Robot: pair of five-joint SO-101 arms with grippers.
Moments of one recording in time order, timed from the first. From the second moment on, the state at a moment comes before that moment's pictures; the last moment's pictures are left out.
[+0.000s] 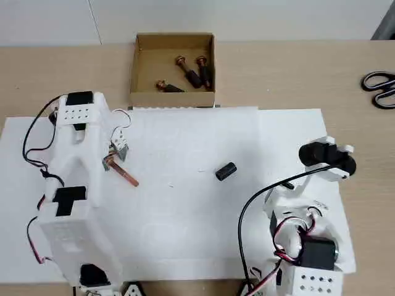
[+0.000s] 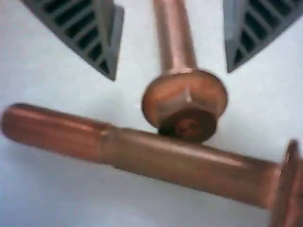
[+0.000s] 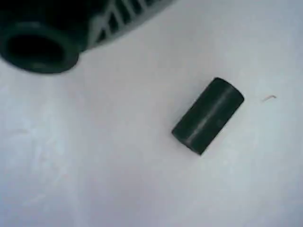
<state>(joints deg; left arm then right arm) -9.1 25.3 -6.8 93.0 43.8 3.4 -79.6 64.4 74.2 -19.9</state>
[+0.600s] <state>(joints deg) -8.0 30.2 -7.9 92.7 44.0 3.4 -79.6 64.4 74.2 -19.9</state>
